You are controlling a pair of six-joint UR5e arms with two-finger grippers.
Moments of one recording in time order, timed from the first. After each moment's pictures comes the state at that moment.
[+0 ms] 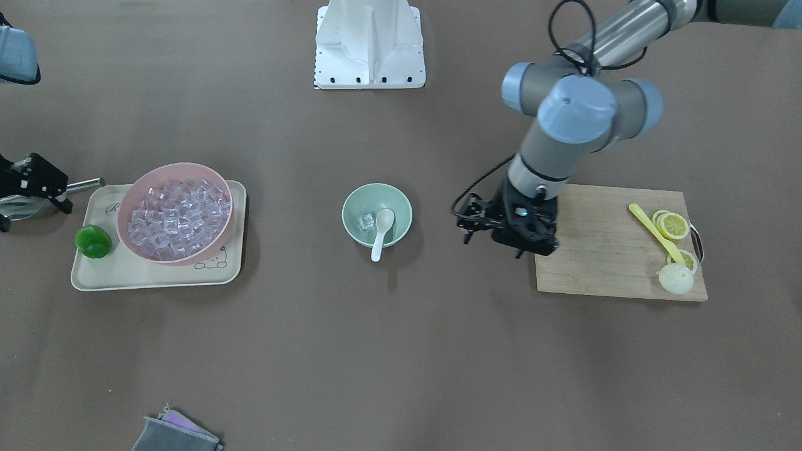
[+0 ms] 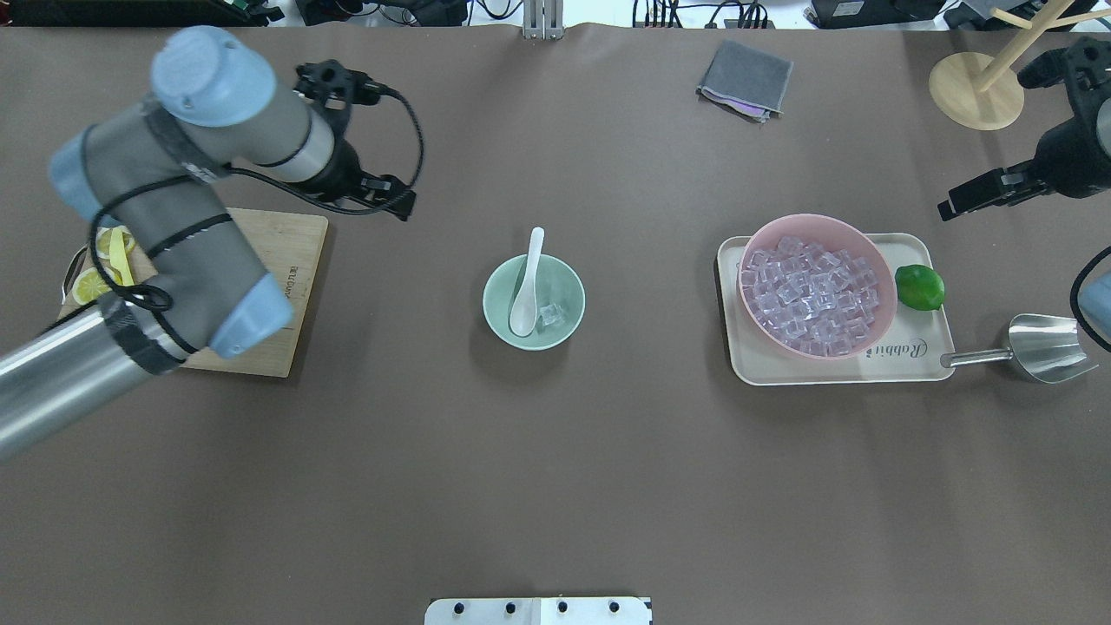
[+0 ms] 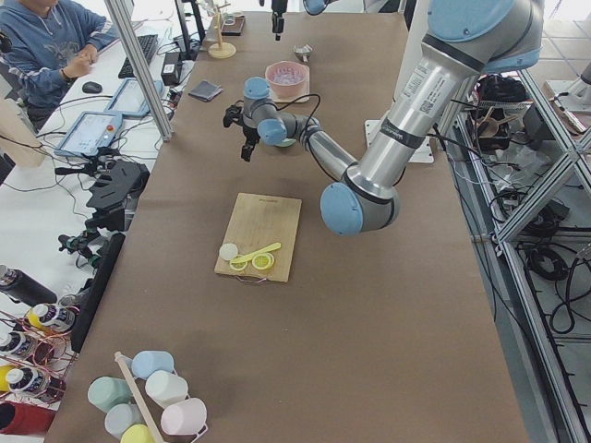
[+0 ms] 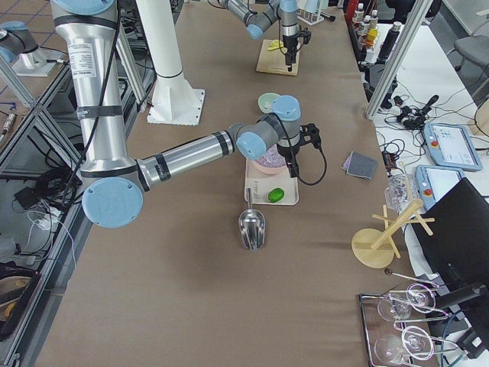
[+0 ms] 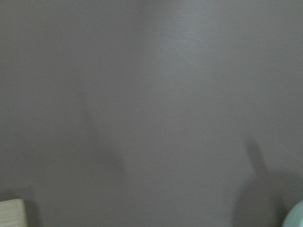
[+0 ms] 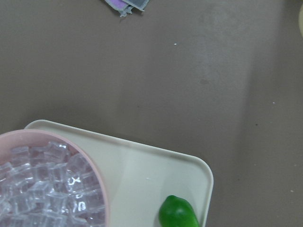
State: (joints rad) left arm -0.85 -2.10 -1.58 -1.88 -2.04 -0.74; right arm 1.16 -1.49 1.84 -1.28 2.25 0.46
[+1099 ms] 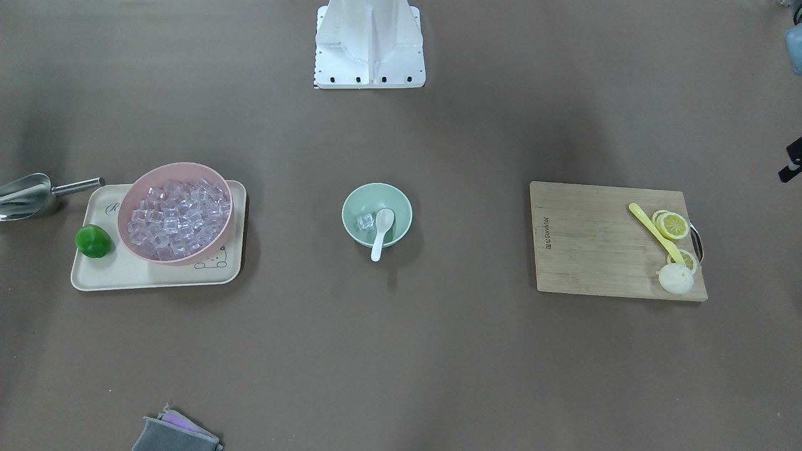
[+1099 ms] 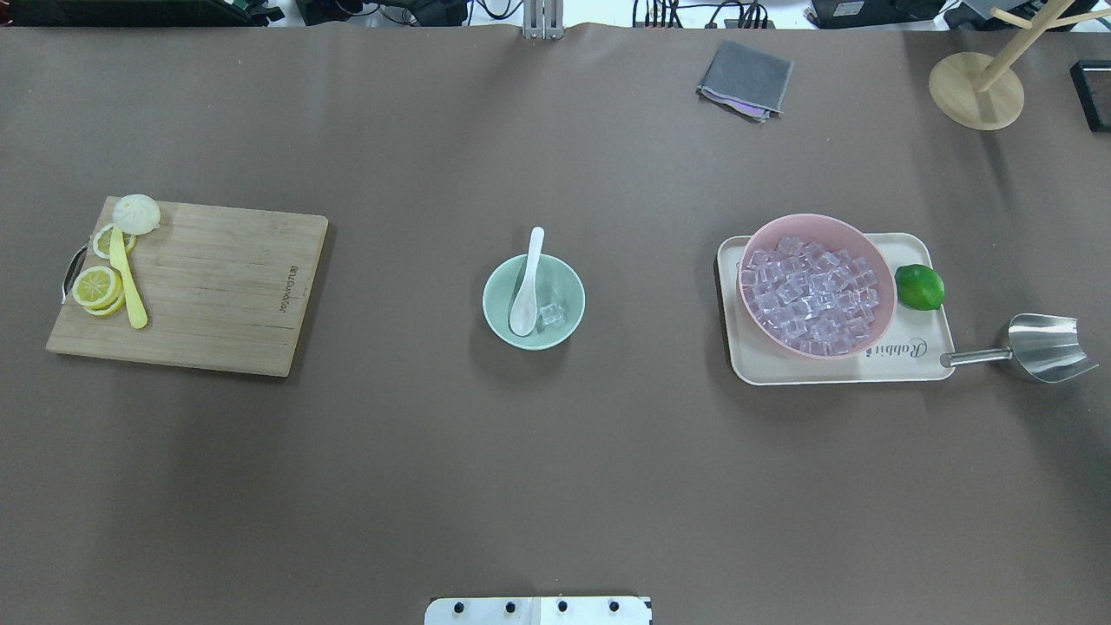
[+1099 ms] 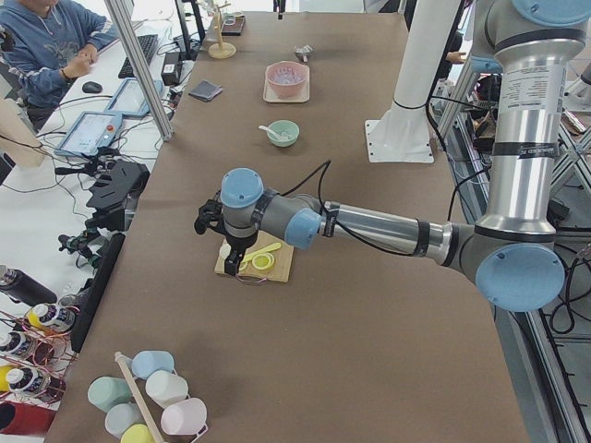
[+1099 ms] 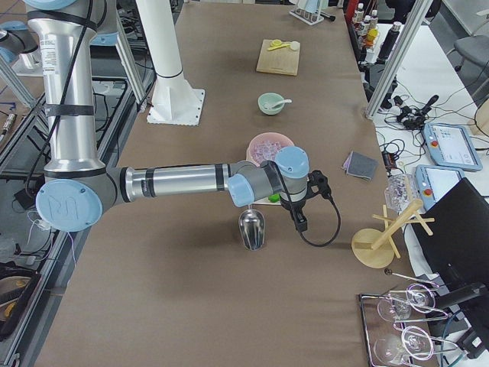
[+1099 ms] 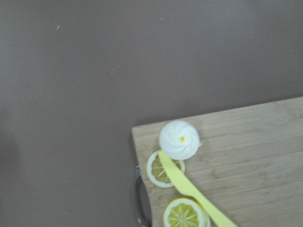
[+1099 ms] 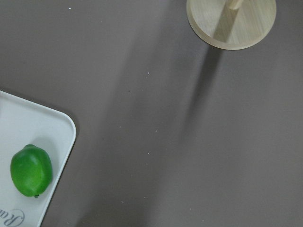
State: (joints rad) left arm -1.47 -1.55 -1.71 -1.81 -2.39 -0.09; right arm 1.44 -1.56 1.64 -1.28 2.35 0.00
